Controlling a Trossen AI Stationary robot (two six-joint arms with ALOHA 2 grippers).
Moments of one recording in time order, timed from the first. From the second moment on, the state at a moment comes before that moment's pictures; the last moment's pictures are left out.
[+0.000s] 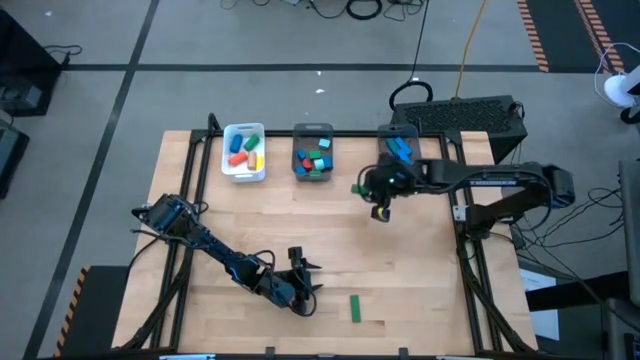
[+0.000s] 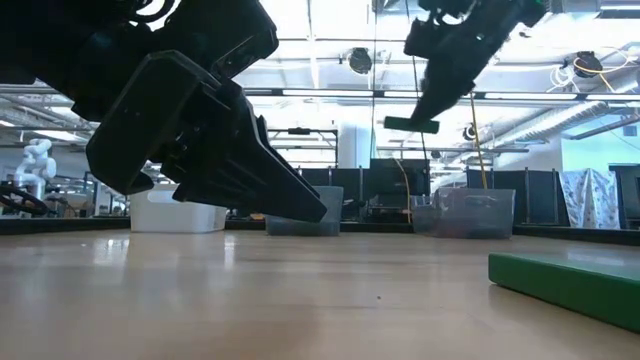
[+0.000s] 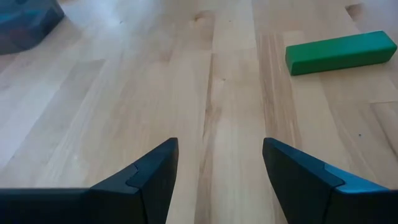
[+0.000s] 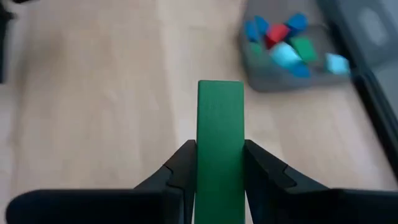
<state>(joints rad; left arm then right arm) -0.54 1.96 0.91 0.40 -0.60 -0.21 -0.15 1.29 0.97 -0.52 0.09 -0.03</state>
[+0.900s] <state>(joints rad) -0.52 1.96 0.91 0.49 -0.55 -0.28 -0.67 1.17 0.70 -0.29 0.14 0.10</state>
